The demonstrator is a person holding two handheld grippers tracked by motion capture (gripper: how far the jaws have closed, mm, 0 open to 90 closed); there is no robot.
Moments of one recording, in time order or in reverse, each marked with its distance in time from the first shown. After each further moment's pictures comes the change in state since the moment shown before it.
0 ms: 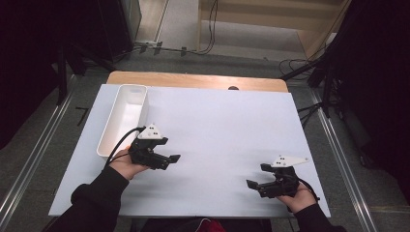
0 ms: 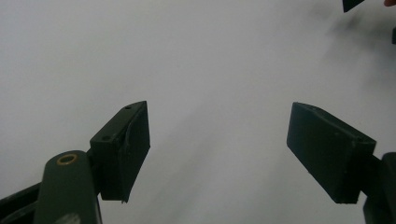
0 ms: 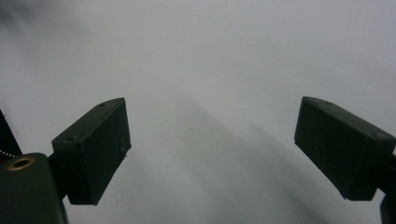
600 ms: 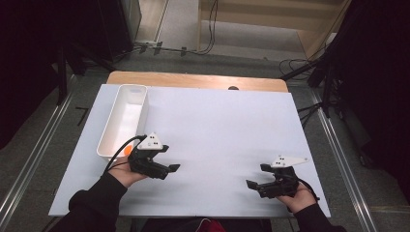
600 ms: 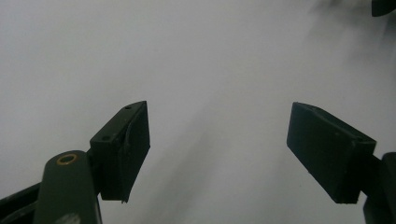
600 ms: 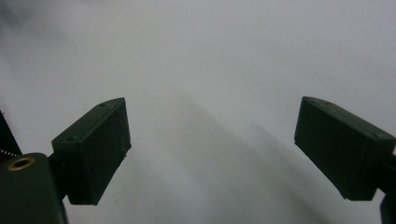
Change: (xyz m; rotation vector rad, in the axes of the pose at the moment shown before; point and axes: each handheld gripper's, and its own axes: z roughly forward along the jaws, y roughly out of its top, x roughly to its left) left arm -0.013 -0.016 0.001 0.013 -0.032 0.040; right arm 0.001 0.000 0.001 0.009 0.001 0.001
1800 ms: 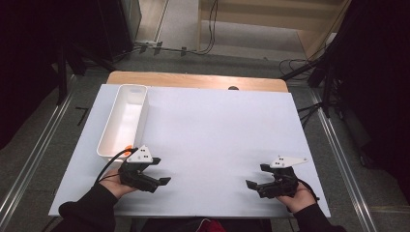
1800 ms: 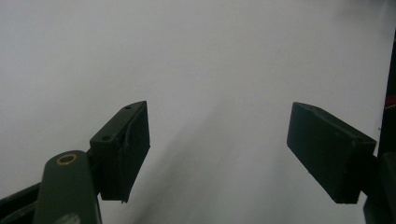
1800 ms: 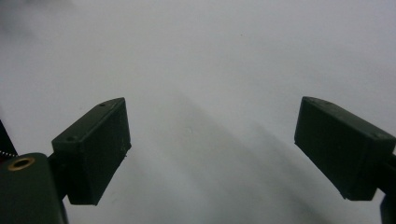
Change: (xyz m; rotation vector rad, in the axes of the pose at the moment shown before) left arm -0.003 -0.040 -0.009 0.026 -0.035 -0.014; right arm 0.000 0.000 0.001 0.001 -0.011 -0.018
